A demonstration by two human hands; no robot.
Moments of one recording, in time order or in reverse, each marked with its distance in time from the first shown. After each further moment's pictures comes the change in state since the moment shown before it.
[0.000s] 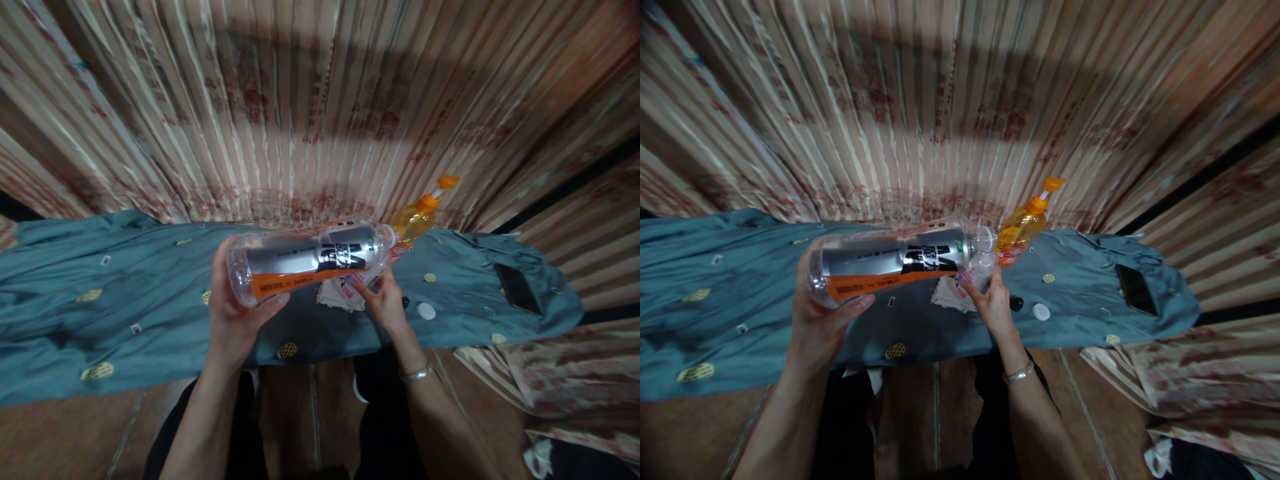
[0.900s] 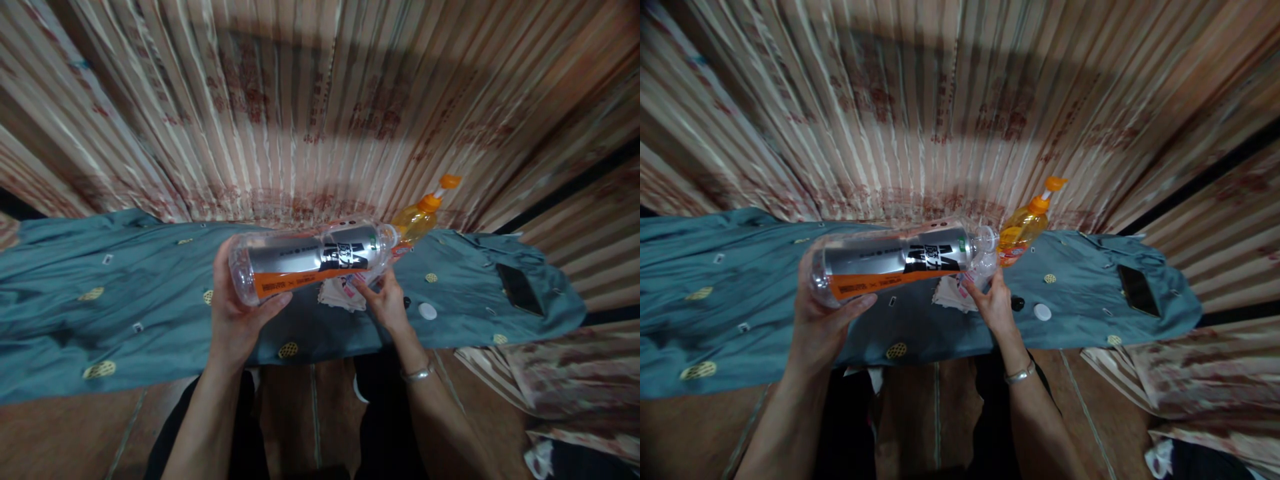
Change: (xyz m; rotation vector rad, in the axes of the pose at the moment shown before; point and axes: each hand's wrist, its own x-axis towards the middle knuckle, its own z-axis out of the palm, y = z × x) left_hand 0.000 0.000 0.001 -0.010 -0.008 -0.009; right_hand -0.001 -0.003 -0.001 0.017 -0.008 0.021
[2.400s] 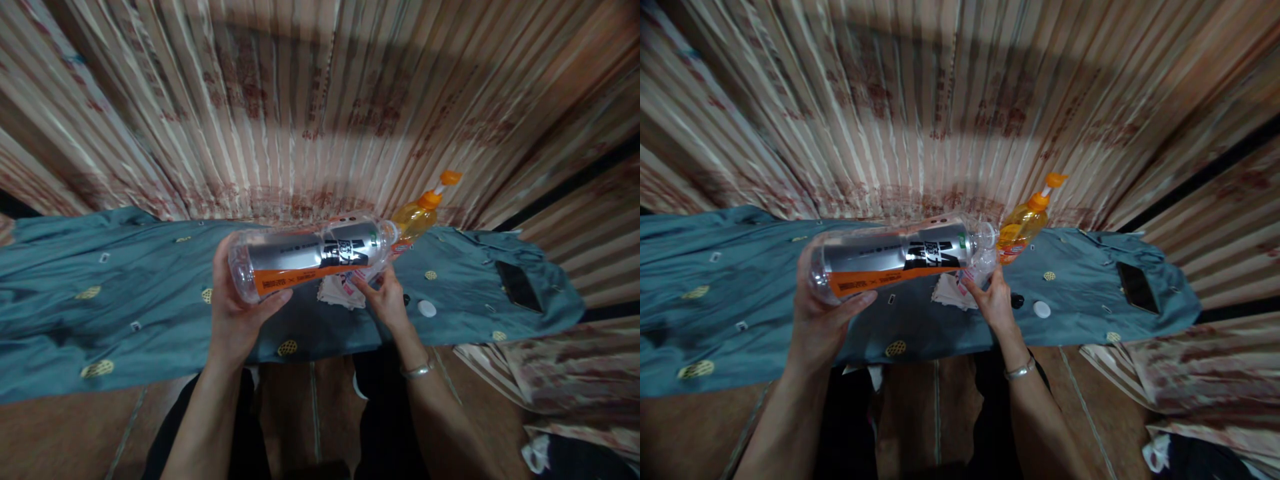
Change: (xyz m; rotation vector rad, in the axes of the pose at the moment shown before) left_hand 0.000 -0.002 0.001 -0.009 -0.010 -0.011; right_hand 0.003 0.004 0.000 -0.047 0.027 0.009
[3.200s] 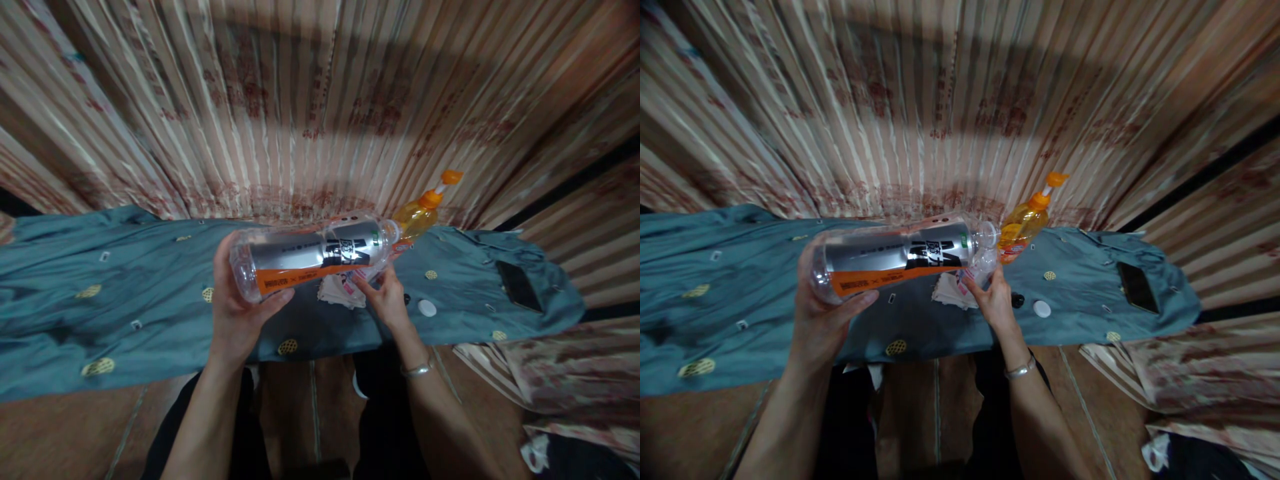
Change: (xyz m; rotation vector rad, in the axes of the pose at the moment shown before) left_hand 0.000 -0.002 -0.001 0.013 -0.006 0.032; right_hand 0.000 0.000 -0.001 0.029 -0.024 0.029
